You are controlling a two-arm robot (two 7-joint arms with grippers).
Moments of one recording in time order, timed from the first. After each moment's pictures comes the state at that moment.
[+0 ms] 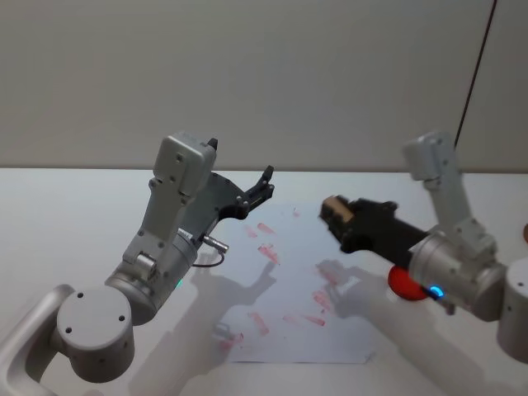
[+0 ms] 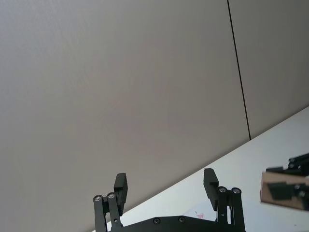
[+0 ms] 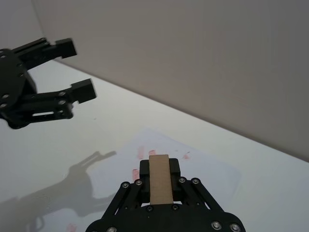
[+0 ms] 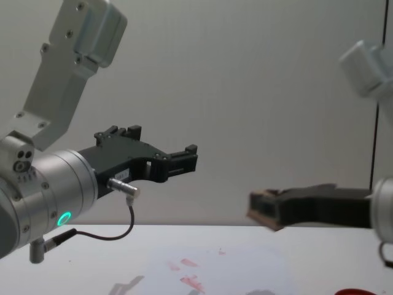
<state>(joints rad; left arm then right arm) -0.24 0.38 0.45 -1.63 -0.20 0.01 -0.01 0.21 0.20 -0.29 -1.59 0.18 0.35 0.40</state>
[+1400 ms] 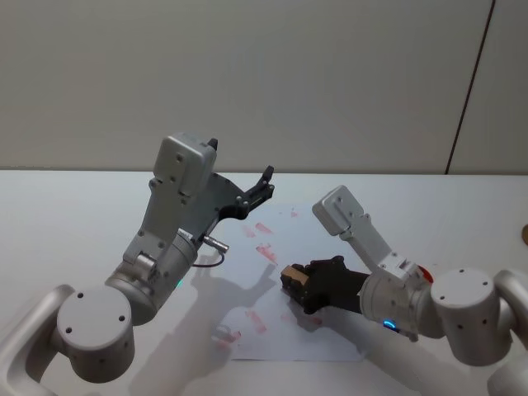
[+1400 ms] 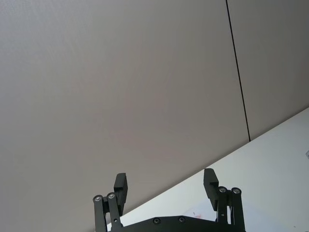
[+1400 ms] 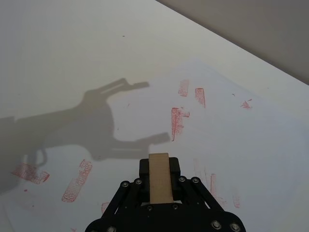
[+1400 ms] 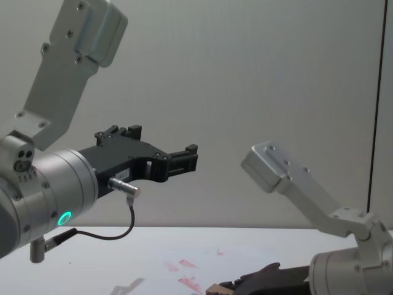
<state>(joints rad) -0.24 0.38 0.45 -1.63 -0.20 0.01 -0.01 0.31 0.13 -0.41 -1.34 -0.07 0.41 0.56</state>
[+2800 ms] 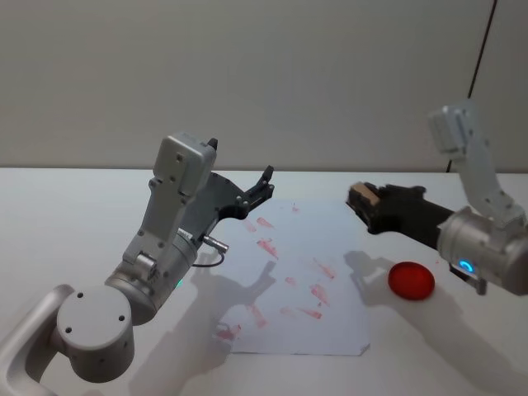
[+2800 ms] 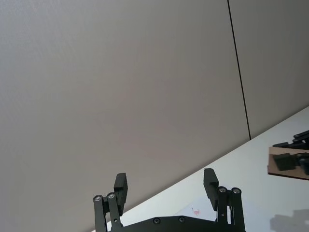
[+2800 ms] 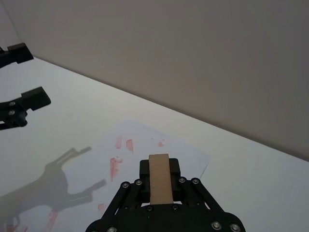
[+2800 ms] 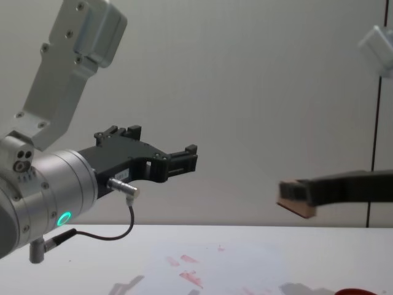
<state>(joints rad) -0.24 0.38 0.45 -1.63 -0.20 0.01 -0.01 0.25 0.24 -0.25 -1.62 0.22 0.49 0.38</state>
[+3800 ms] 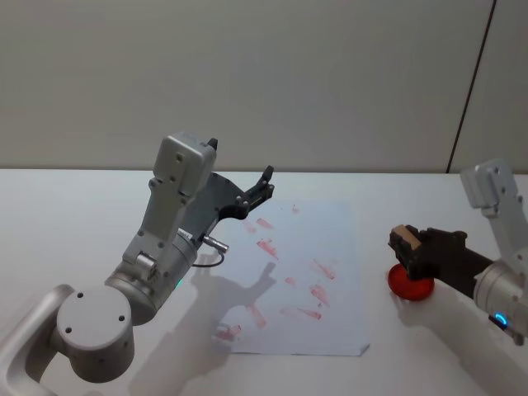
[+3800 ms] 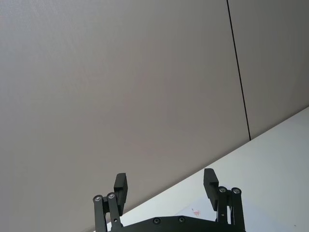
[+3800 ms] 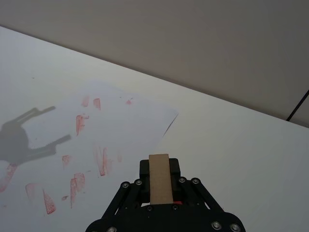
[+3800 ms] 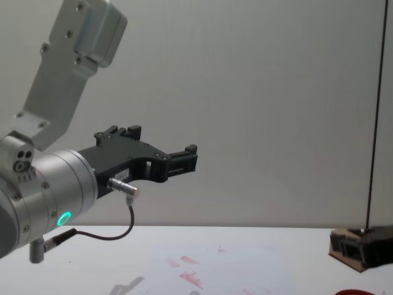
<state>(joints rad) -0.24 0.38 0.45 -1.63 -0.20 0.01 -0.01 0.10 0.33 -0.23 -1.66 0.21 0.42 0.29</state>
